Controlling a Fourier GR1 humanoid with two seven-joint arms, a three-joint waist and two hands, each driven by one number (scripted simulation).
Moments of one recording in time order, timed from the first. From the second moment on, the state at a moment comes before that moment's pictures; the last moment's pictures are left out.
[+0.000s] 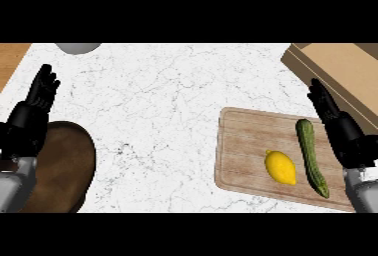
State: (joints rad) left arm -0.22 0.55 -0.15 -1.49 0.25 0.32 -0.03; right arm -0.17 -0.53 0.22 -1.51 -0.21 -0.18 -0.04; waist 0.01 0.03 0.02
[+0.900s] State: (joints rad) left arm -0.13 0.37 -0.15 -1.58 0.38 0.31 0.09; right arm -0.22 -0.80 -0.01 -1.17 -0.17 0.15 -0.45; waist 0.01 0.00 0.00
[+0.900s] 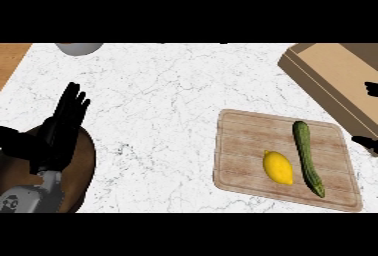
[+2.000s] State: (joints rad) left arm -0.10 0.35 -0.10 -1.65 0.35 0.29 0.16; right arm -0.26 -0.92 0.13 -1.71 -0.21 0.57 0.18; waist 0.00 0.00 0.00
